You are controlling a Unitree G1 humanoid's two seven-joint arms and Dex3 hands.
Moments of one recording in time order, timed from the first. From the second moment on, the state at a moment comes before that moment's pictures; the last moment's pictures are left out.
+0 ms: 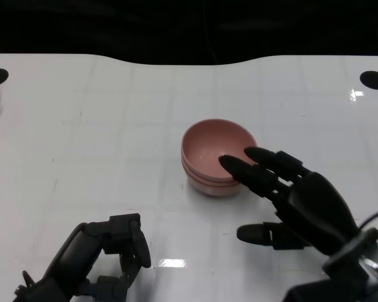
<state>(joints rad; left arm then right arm) 0.00 0.16 -0.08 0.46 0.04 -0.74 -0.30 -0.28 -0.33 0.43 0.40 -0.77 -0.58 -0.49</state>
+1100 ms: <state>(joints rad) -0.01 0.16 -0.08 0.50 0.00 -0.74 -0.30 0.07 -0.19 0.16 0.40 -0.17 -0.96 -0.26</state>
